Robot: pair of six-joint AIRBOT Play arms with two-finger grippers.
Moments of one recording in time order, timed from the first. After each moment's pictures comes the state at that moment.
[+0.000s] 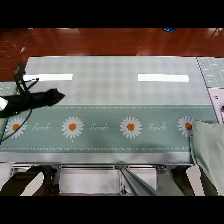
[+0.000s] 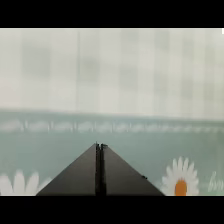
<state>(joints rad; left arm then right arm) 0.05 -0.88 0.73 0.84 -0.84 -1.37 -1.07 -0.79 0.88 -1.84 1.65 1.68</state>
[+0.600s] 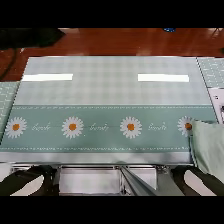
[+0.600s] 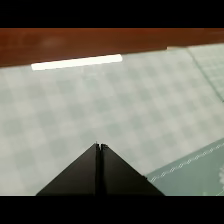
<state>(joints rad) -0.17 -1.15 1.49 1.02 -0.98 -1.41 -0.27 -1.05 1.40 -1.11 1.13 1.49</state>
